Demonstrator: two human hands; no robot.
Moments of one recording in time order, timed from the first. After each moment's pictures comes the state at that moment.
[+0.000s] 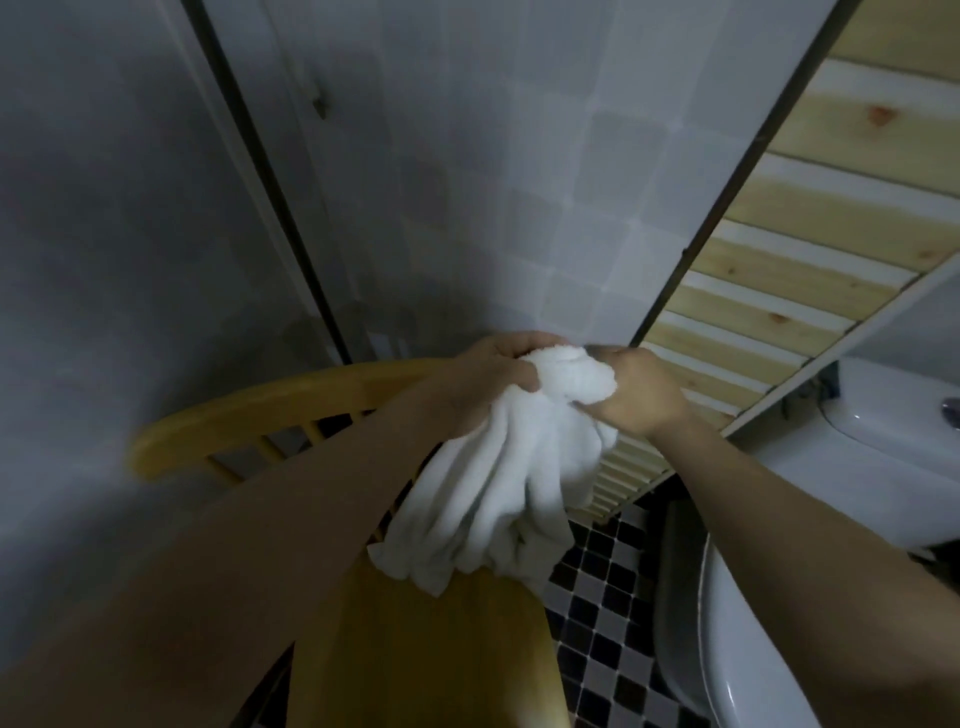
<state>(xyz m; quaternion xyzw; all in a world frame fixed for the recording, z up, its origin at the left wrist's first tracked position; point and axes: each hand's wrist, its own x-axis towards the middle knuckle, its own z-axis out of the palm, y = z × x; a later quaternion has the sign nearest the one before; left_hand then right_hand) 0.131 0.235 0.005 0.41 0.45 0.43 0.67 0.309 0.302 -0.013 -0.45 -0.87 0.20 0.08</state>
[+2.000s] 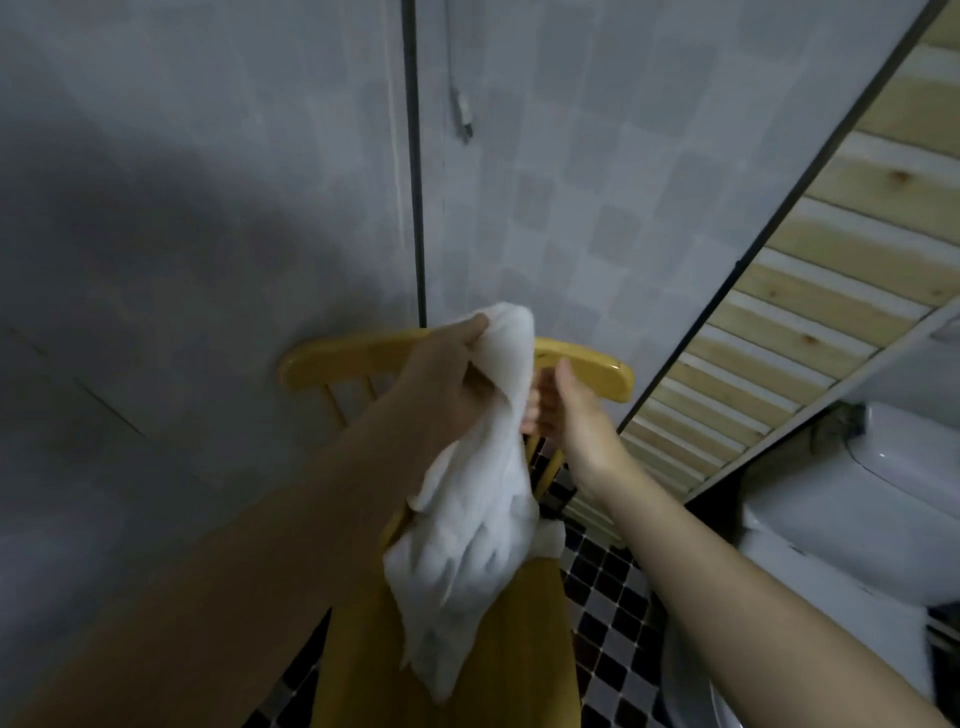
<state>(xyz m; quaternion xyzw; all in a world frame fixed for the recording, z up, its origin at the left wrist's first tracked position) 0.112 0.084 0.084 0.00 0.48 0.67 0.56 0.229 0.135 0.020 -0.38 -0.57 0.67 0.28</state>
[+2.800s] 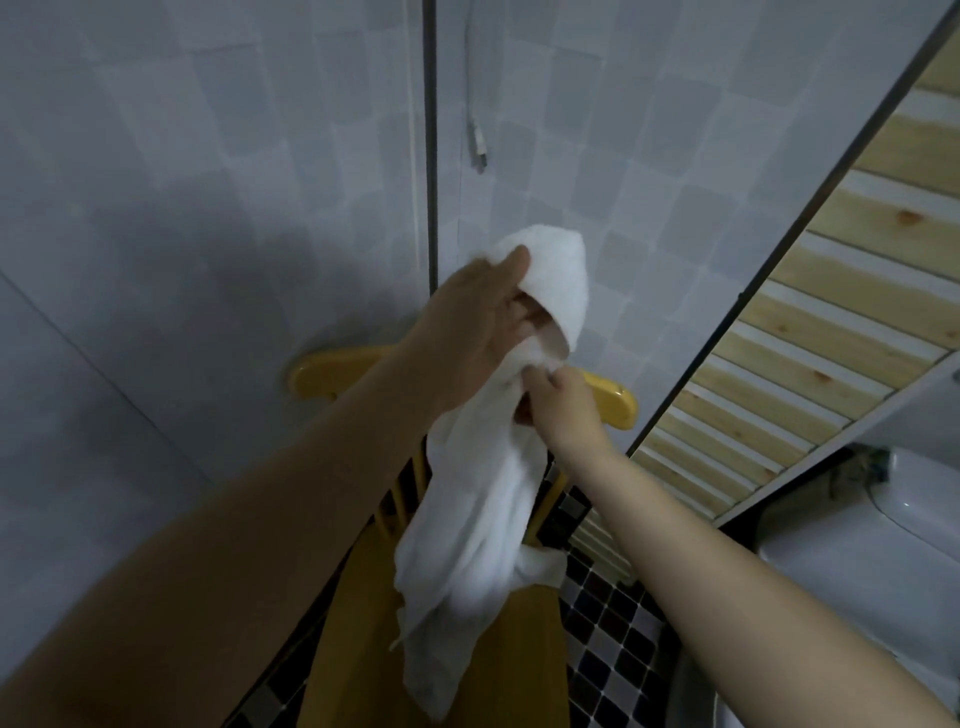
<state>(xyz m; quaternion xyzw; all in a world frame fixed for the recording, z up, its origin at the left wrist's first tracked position) 0.113 0.105 0.117 0.22 0.42 0.71 0.52 0.213 0.151 0.038 -0.42 -0.69 0.51 0.27</state>
